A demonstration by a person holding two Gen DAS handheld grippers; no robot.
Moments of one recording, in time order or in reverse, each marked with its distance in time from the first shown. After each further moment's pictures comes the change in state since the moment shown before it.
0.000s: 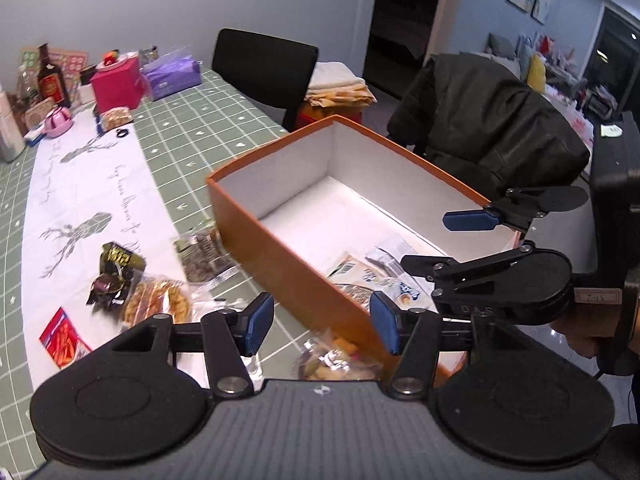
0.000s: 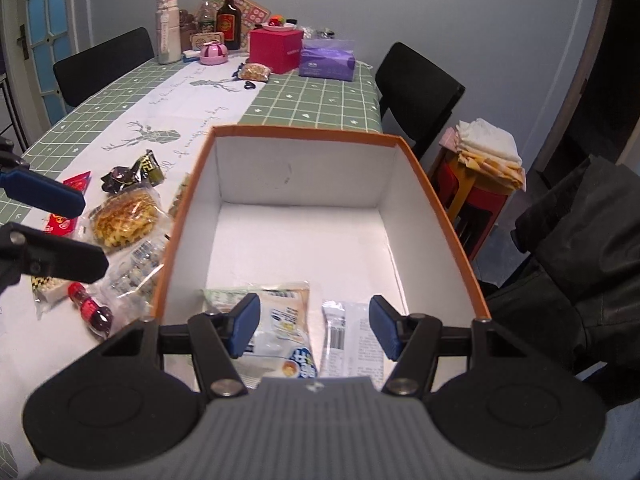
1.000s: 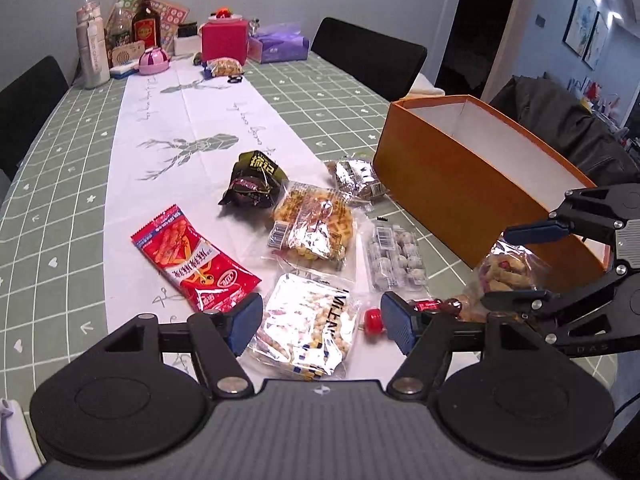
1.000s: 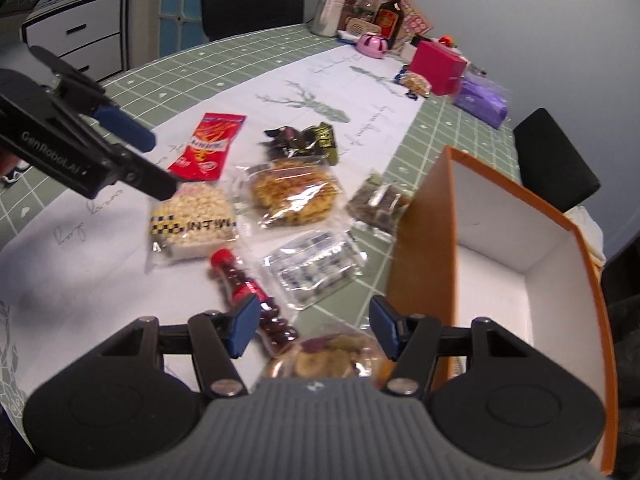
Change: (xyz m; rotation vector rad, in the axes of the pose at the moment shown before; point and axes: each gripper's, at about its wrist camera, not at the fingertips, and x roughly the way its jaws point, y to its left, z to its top) left arm -0.017 0.139 -0.111 -0.130 -0.072 0.082; right arm 0.017 0.151 -0.012 -0.354 0.017 0.183
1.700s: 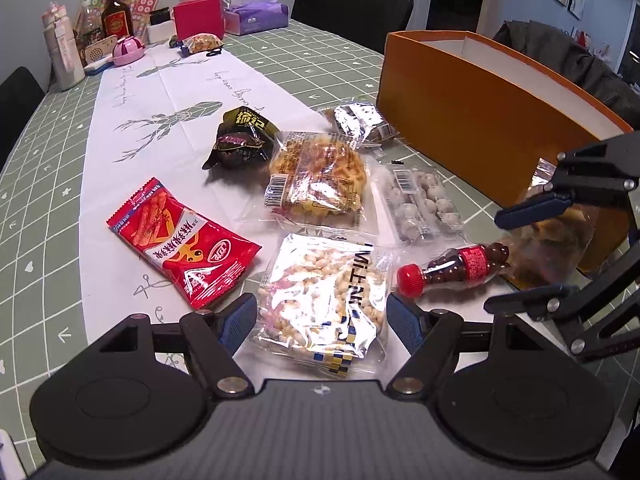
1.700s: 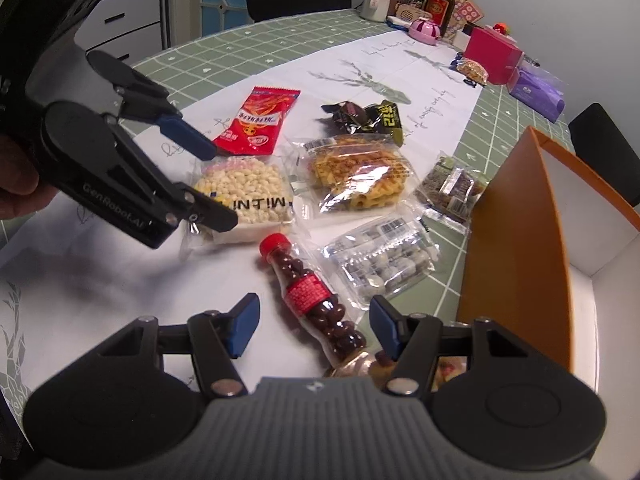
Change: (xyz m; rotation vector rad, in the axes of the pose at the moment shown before) left arm 0.051 0.005 -0.022 0.112 0.080 0.015; right arm 0.045 0.022 -0.007 -0.044 0.034 0.126
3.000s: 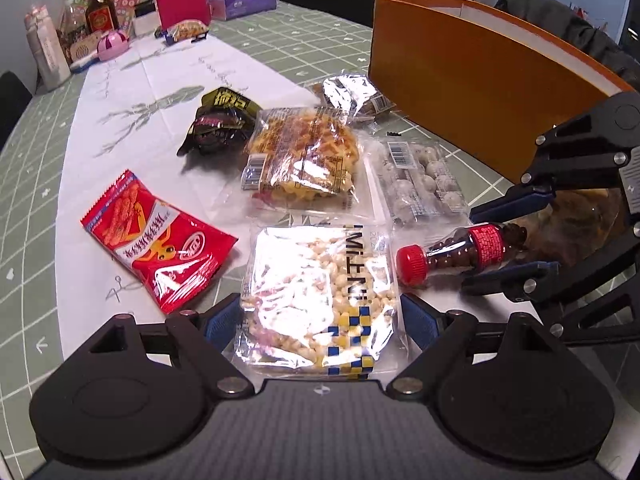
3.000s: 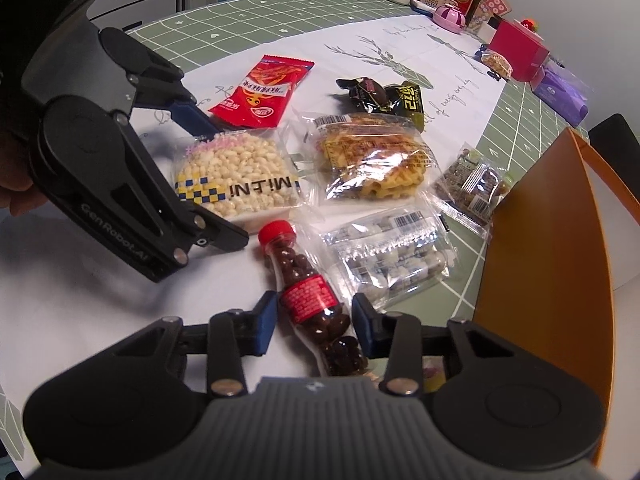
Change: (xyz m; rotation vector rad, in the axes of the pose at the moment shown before) left arm 0.026 -0.018 -0.002 0.047 0.043 0.029; right arm 0.027 -0.001 0.006 -0.082 0.048 -0.002
